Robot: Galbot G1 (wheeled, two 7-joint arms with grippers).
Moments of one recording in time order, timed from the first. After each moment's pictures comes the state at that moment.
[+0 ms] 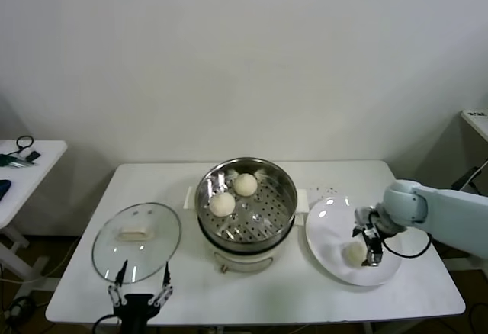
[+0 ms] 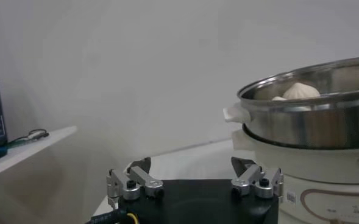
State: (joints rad) left arm 1.91 -1.55 -0.52 -2.17 0.23 -0.06 -0.17; right arm 0.32 0.56 -1.46 1.48 0.26 -0.38 -0.83
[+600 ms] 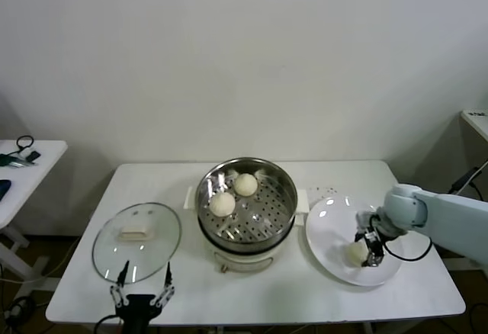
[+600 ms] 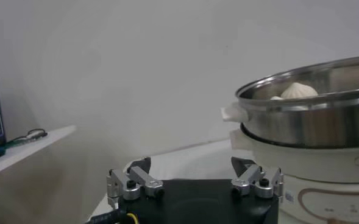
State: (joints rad) left arm 1.92 -1.55 -0.51 -2.16 0.24 -0.06 -0.18; right arm 0.33 0.54 -1.44 1.48 0.24 -0.36 -0.86
